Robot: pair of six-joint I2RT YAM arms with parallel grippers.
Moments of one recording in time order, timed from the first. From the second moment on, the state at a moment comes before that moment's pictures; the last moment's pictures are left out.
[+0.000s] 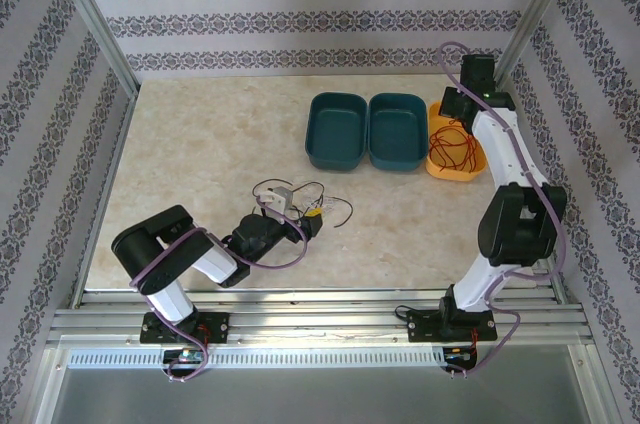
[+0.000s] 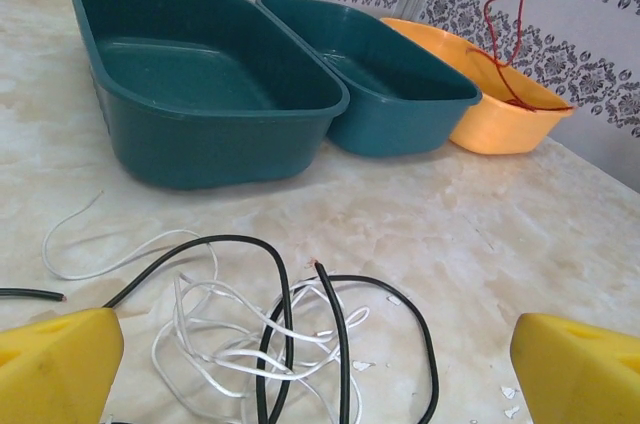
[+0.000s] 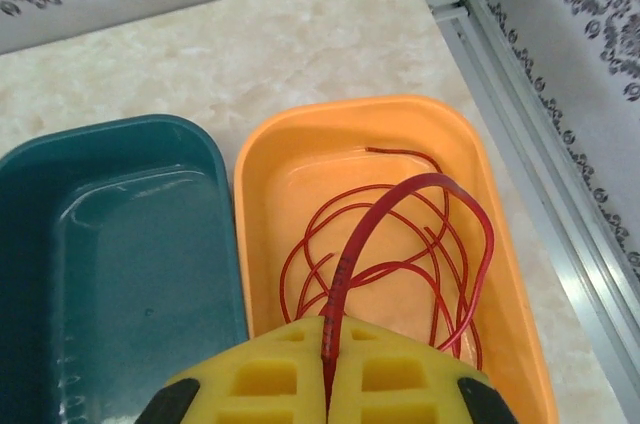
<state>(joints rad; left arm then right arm) -0.77 1.68 0.27 1.25 -0.14 -0.33 -0.06 1.74 1.57 -0.63 0.14 0.20</state>
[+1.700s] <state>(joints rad) -0.77 1.37 0.34 0.77 -0.22 -0.31 -0.15 1.79 1.61 -0.80 -0.11 0.24</state>
